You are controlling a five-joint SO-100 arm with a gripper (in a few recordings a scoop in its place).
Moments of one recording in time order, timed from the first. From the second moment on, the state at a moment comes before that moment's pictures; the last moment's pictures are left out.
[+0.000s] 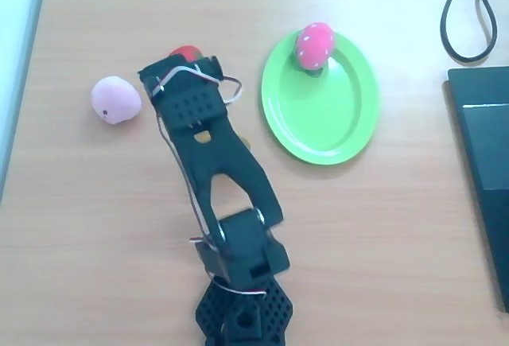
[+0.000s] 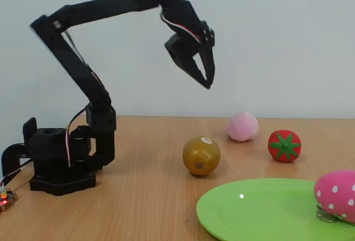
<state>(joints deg) -19.8 122.4 102.7 78.4 -5.4</state>
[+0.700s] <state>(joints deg) -23.3 99.2 88.9 78.8 -11.3</state>
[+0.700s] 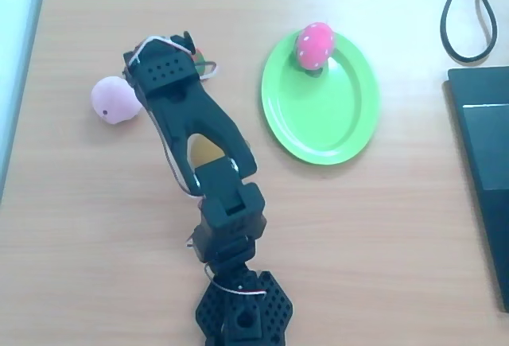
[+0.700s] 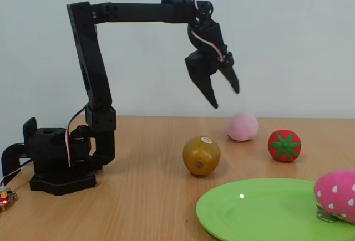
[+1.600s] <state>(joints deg) -25.6 70.8 62.4 83.8 -13.7</state>
